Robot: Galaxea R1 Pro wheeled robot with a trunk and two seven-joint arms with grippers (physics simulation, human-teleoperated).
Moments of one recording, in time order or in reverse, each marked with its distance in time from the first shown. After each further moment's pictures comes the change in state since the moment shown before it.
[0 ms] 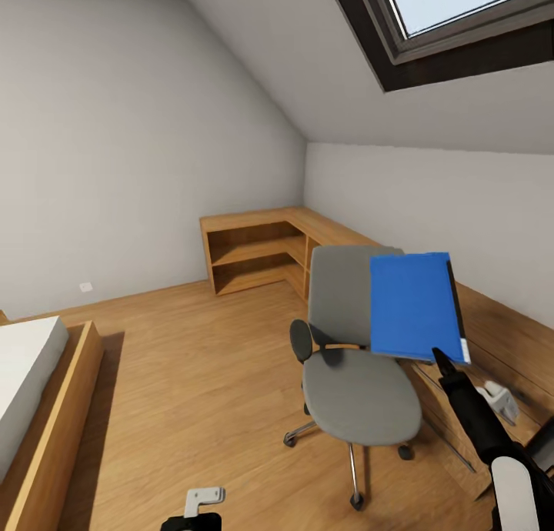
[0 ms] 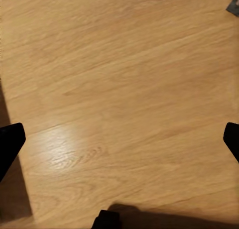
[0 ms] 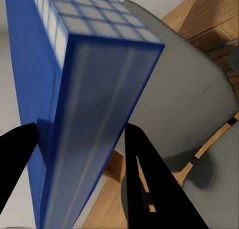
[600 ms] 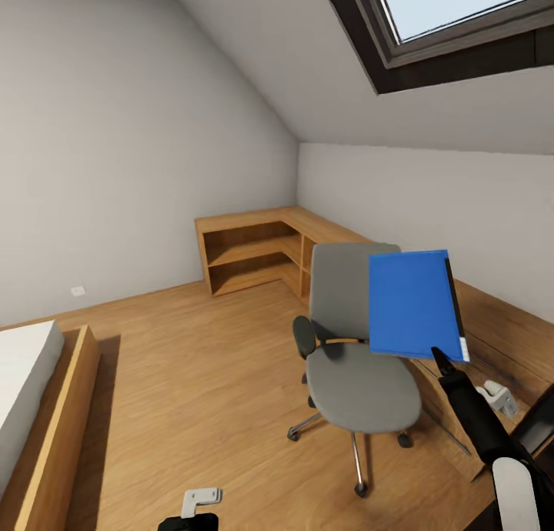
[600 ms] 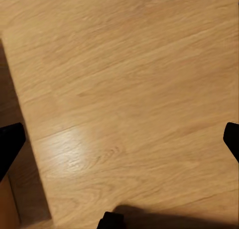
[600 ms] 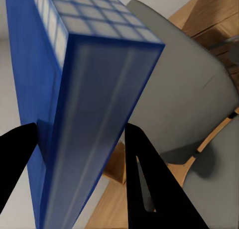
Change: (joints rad) left arm 0.000 -0.002 -0.001 0.024 0.000 -0.007 -0.004; right arm 0.002 -0.002 -0.003 0.000 0.003 0.006 0.031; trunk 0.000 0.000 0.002
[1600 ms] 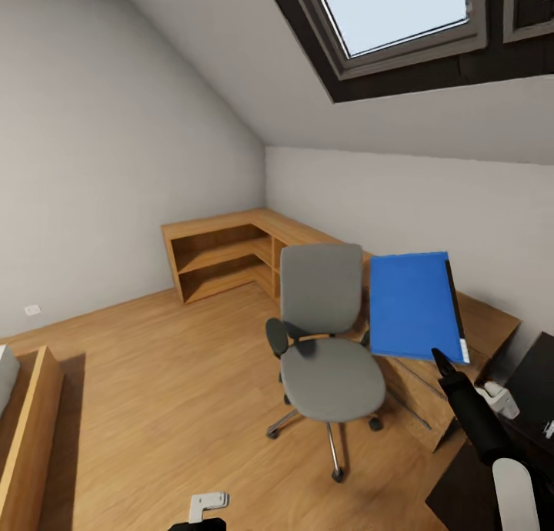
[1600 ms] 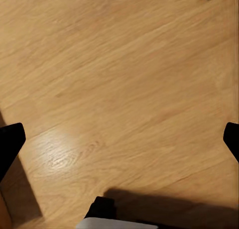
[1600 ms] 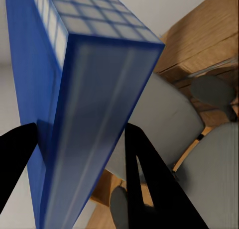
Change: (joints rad) left arm 0.006 -0.043 0.001 0.027 0.029 0.003 0.000; right arm 0.000 0.000 -0.003 0.006 0.004 -0.002 -0.006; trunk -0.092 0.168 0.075
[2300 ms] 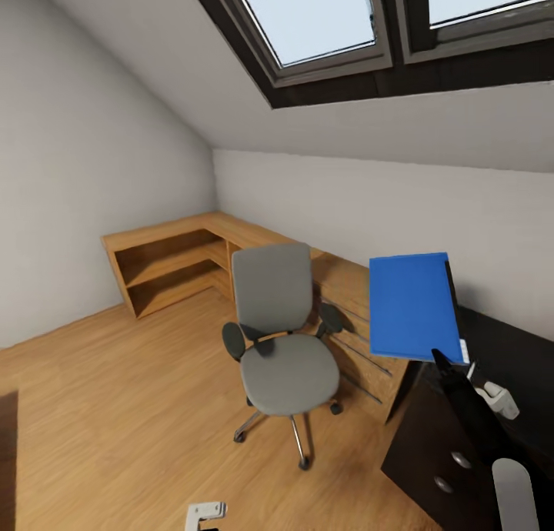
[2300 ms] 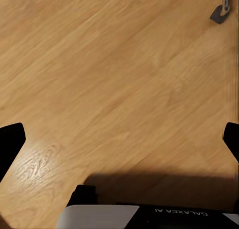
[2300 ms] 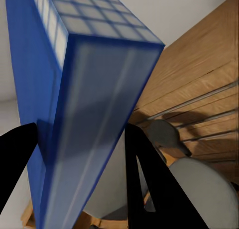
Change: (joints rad) left arm -0.001 -0.081 0.007 0.294 0.036 -0.001 -0.351; right arm 0.000 0.000 0.000 0.003 0.004 -0.002 -0.002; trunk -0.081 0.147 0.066
